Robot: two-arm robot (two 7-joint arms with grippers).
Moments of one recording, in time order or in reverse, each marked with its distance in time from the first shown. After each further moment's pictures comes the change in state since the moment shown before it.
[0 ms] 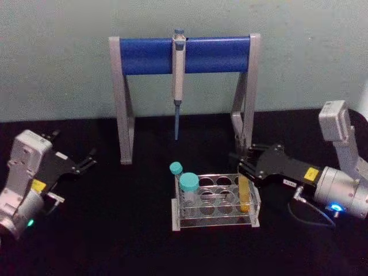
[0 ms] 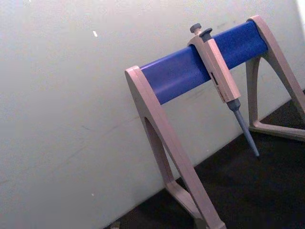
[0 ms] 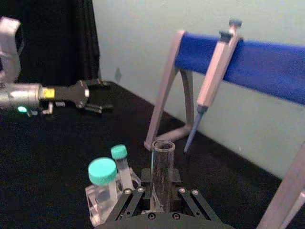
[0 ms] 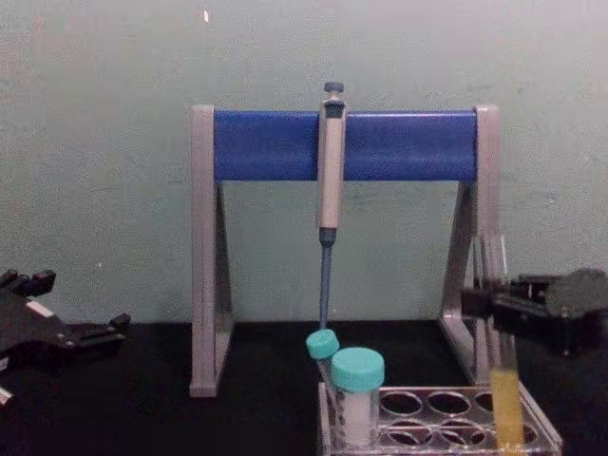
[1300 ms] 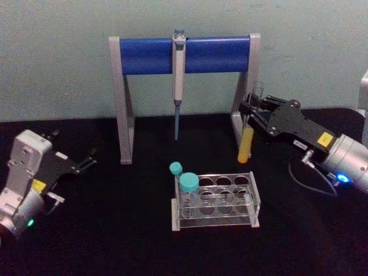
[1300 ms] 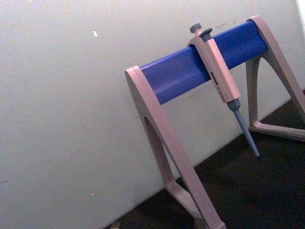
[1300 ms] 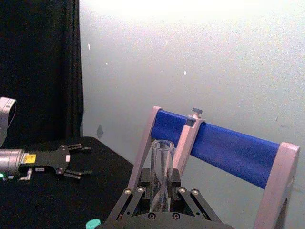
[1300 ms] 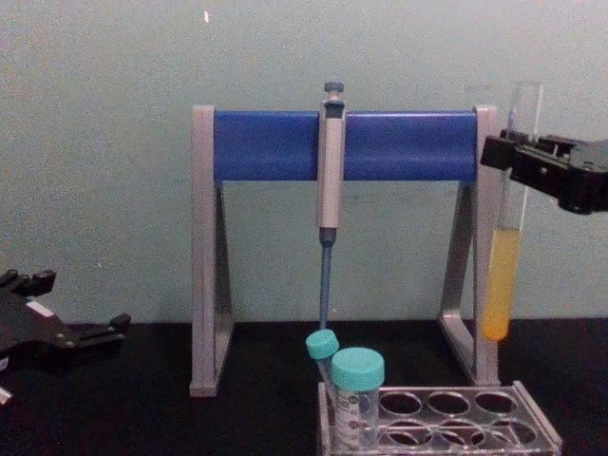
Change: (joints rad) left arm 0.000 0.000 0.000 0.000 0.000 0.000 0.000; right arm 0.008 -0.048 0.088 -0.038 0.055 -0.135 -0.032
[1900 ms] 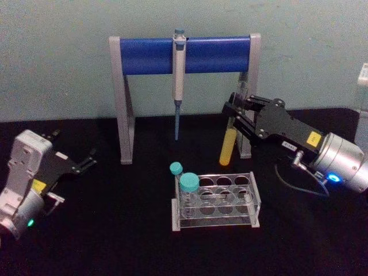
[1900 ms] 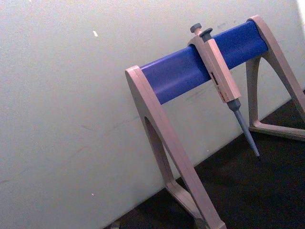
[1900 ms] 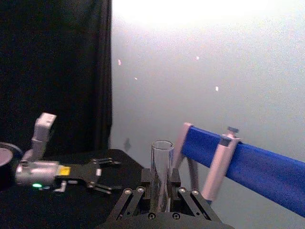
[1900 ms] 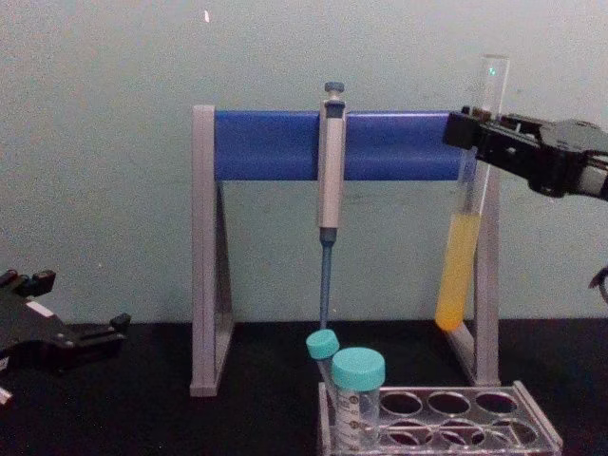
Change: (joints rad) left arm 0.000 0.000 0.000 0.000 0.000 0.000 0.000; right arm 0.036 -0.017 -0.039 0.012 0.059 -0.023 0.109
